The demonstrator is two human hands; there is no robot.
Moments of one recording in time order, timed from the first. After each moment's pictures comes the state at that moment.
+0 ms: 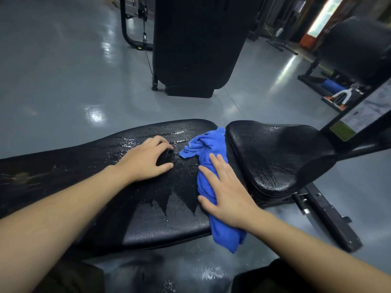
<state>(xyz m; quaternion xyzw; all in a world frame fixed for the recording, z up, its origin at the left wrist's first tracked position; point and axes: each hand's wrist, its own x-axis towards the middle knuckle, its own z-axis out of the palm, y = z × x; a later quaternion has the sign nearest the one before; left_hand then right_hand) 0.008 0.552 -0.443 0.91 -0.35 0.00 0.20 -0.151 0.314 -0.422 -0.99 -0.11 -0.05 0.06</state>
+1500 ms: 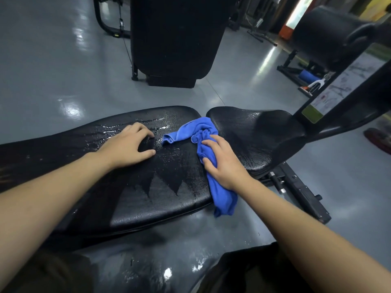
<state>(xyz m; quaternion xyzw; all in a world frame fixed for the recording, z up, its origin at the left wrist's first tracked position) 0.002 0.551 -0.443 0.92 -0.33 -0.02 0.22 -0.141 0.268 -0.414 -0.98 -0.03 -0.09 0.19</state>
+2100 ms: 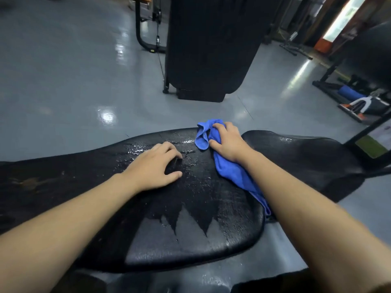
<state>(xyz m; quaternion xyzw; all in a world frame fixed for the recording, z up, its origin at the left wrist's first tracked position) 0.021 0.558 -0.445 0.91 -0.35 0.01 0.21 0.045 0.282 -0.405 -0.99 0.00 -0.01 0.13</state>
